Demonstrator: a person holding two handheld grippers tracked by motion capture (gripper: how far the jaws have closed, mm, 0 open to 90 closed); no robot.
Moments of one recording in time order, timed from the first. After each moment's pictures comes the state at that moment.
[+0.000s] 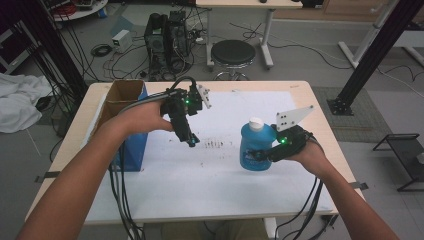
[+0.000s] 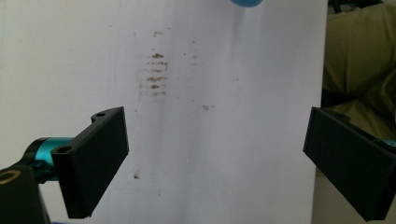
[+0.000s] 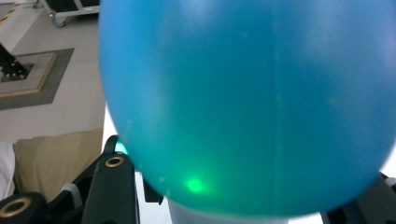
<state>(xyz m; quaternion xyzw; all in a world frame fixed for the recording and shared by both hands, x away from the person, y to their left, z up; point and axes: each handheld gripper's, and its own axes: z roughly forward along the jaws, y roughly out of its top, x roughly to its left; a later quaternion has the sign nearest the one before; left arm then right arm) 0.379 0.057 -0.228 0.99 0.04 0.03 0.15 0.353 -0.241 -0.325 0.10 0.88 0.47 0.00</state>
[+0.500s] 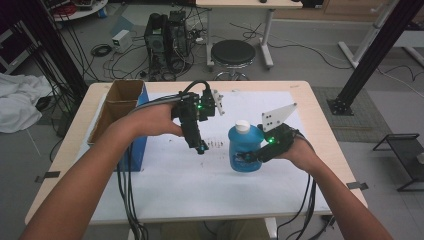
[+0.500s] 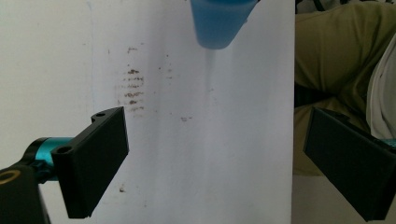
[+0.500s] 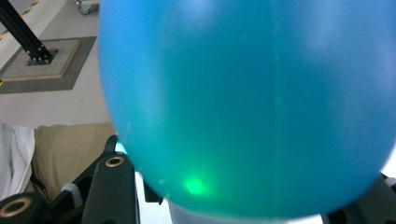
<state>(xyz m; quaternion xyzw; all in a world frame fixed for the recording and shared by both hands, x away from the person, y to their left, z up) 0.363 0.030 -0.218 0.99 0.01 0.01 0.14 0.363 -0.210 -0.325 0.04 0.88 0.46 -0.01</state>
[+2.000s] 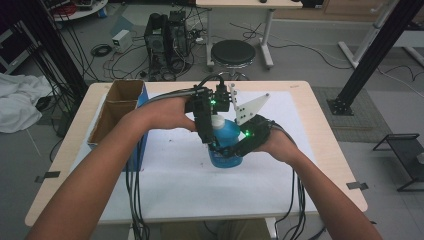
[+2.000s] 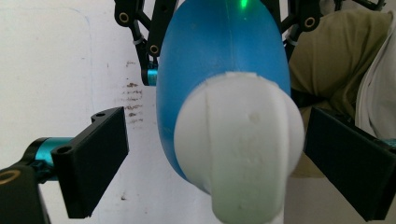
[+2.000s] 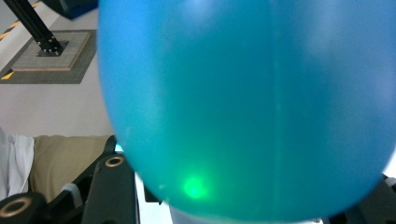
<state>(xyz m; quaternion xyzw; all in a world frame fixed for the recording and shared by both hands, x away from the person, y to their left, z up) 0.368 0.003 -0.206 0.99 0.01 0.00 0.12 0.374 -0.151 -0.310 0.00 0.89 0.45 -0.01</state>
